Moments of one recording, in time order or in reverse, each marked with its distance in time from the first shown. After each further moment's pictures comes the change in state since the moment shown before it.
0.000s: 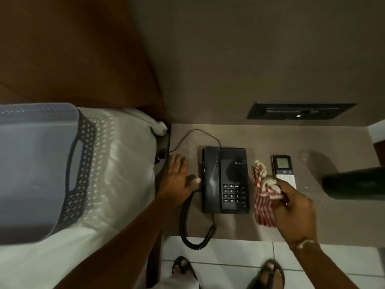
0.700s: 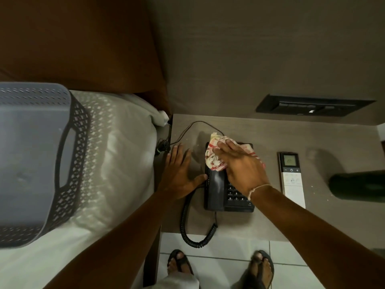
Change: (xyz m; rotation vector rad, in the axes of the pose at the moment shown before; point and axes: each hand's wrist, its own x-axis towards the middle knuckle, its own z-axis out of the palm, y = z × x) left_hand 0.026 -0.020 0.027 0.033 0.141 0.113; right_hand 0.091 -0.023 0.102 -0.716 -0.285 -0.707
